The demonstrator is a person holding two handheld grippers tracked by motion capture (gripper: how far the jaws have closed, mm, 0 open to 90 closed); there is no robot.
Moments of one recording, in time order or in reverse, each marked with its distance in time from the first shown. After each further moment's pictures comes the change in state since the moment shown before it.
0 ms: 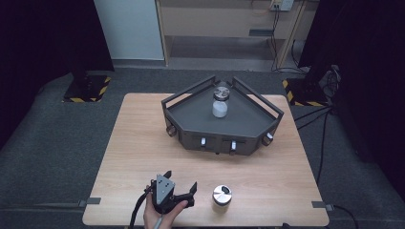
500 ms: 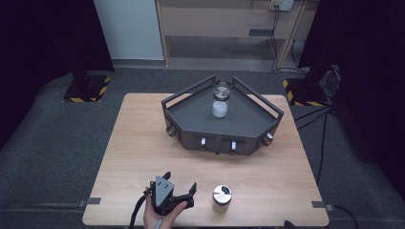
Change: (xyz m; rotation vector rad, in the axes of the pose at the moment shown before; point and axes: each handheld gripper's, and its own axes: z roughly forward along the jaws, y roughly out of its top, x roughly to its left) left arm -0.002 -0.004 -0.002 -0.024 0.019 -0.004; right arm -0.006 0.001 0.000 -0.006 -0.023 -0.008
